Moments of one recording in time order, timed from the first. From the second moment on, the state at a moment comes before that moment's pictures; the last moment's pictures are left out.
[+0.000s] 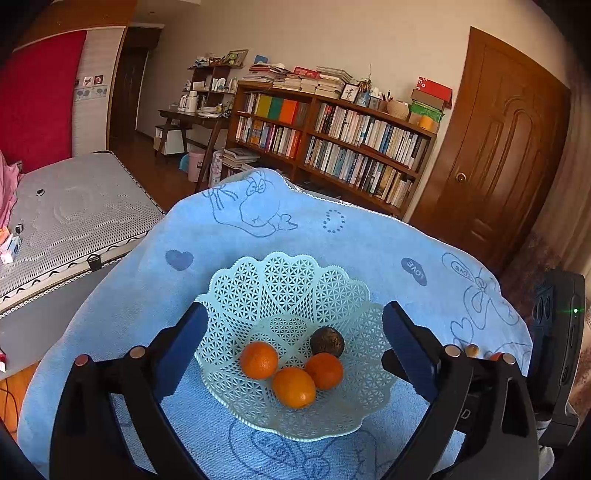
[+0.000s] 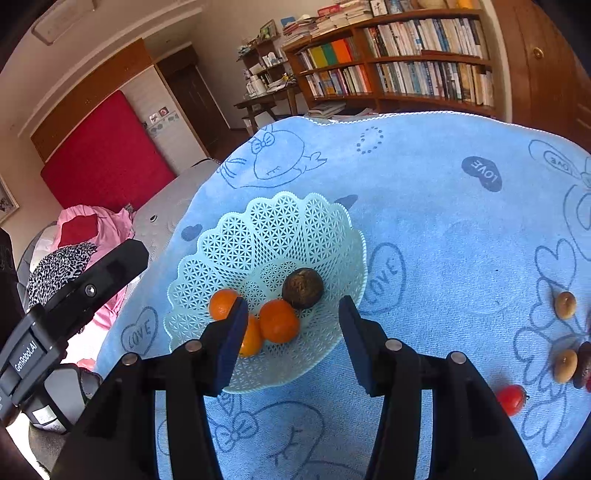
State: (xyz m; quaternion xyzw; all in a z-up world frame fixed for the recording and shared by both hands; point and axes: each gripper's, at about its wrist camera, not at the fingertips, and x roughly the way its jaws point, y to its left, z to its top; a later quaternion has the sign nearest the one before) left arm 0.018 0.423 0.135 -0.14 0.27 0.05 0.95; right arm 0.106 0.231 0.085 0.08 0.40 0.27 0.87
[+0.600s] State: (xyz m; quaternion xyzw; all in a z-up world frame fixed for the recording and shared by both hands) left arm 0.022 0.407 0.127 -0.13 0.29 0.04 0.95; right arm 0.111 0.143 0.081 0.14 0.40 0.19 0.89
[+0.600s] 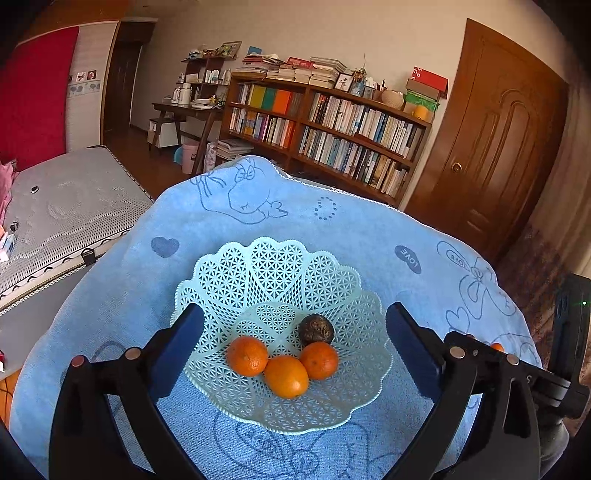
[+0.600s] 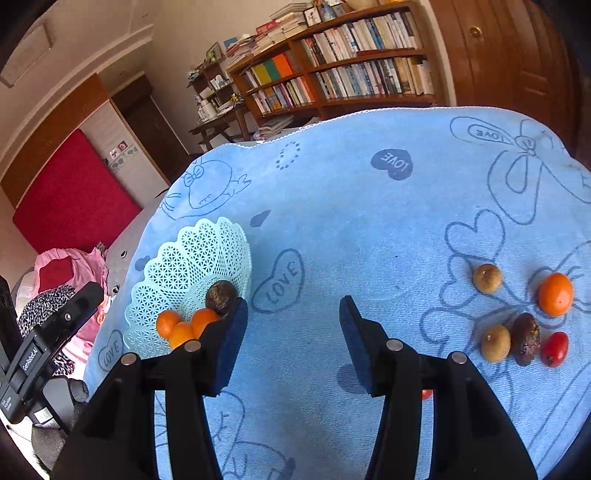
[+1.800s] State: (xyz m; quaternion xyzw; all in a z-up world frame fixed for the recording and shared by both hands) left arm 0.023 0.335 0.103 -0.06 0.33 -0.04 0.94; right arm 0.097 -0.008 0.019 0.31 0.44 0.06 0.84
